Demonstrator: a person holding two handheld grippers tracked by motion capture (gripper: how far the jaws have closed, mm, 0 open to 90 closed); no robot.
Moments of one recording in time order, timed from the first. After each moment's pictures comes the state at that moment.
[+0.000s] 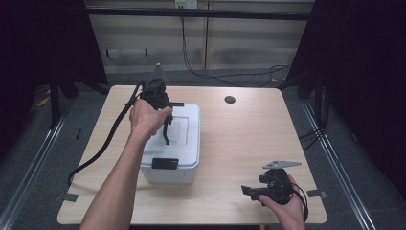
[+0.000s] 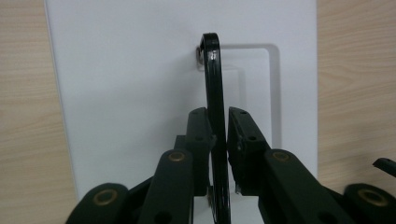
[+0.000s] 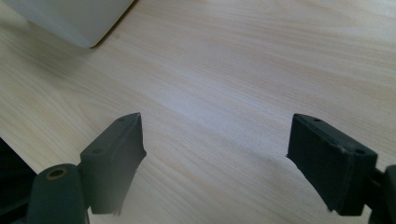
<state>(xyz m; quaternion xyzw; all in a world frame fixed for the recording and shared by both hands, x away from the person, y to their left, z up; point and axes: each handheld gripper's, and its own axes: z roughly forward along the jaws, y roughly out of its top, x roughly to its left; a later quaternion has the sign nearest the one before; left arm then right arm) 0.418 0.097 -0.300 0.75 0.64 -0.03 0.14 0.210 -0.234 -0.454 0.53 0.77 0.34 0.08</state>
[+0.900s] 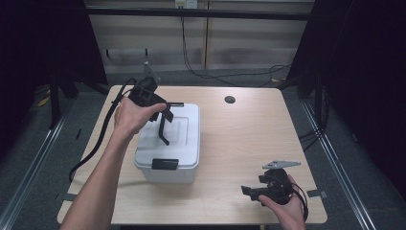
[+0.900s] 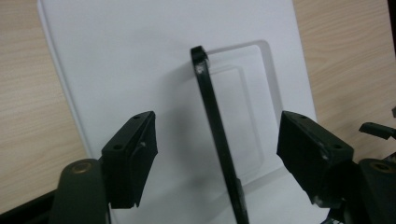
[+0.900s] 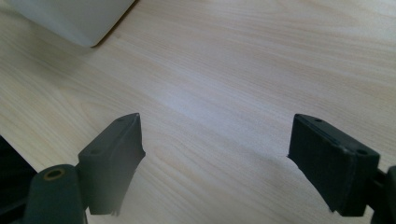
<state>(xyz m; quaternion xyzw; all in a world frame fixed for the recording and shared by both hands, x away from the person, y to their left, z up) 0.424 0.135 -0.302 0.80 0.57 -0.07 0.20 0.210 -0.234 -0.454 0.53 0.77 0.34 0.08</state>
